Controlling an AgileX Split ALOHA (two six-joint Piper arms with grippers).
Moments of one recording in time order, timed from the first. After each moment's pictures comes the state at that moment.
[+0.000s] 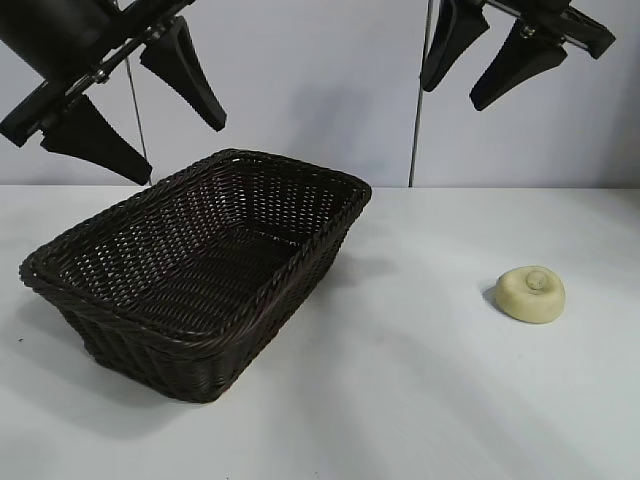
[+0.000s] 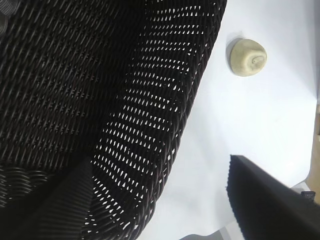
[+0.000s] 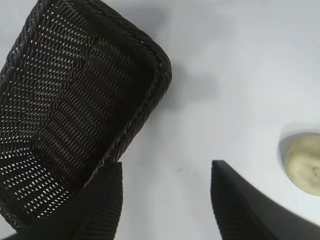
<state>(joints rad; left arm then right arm) -0.27 1.73 -1.31 -0.69 0.95 0.10 0.21 1.78 -1.61 0.33 1.03 -0.03</state>
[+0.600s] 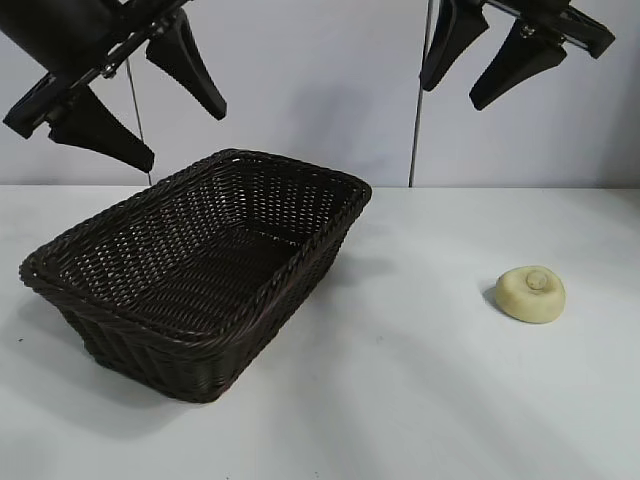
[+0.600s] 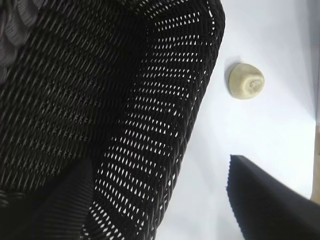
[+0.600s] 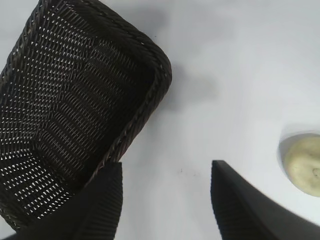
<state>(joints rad) -0.27 1.73 -1.31 -0.69 0.86 0.10 0.21 1.78 -1.61 0.33 1.03 -0.03</state>
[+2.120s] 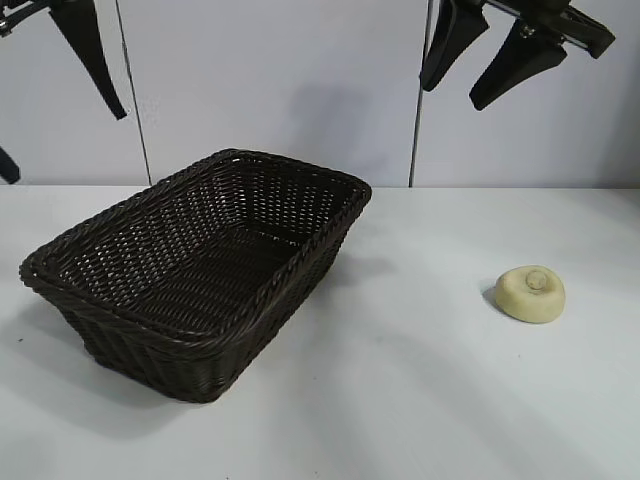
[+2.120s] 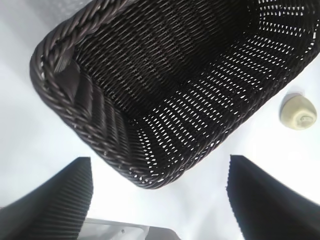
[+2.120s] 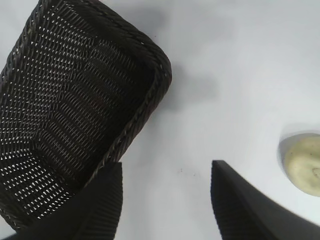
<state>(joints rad) -0.27 1.53 -1.23 -0.35 1.09 -0.63 0.21 1.78 -1.61 0.33 1.03 -0.03</state>
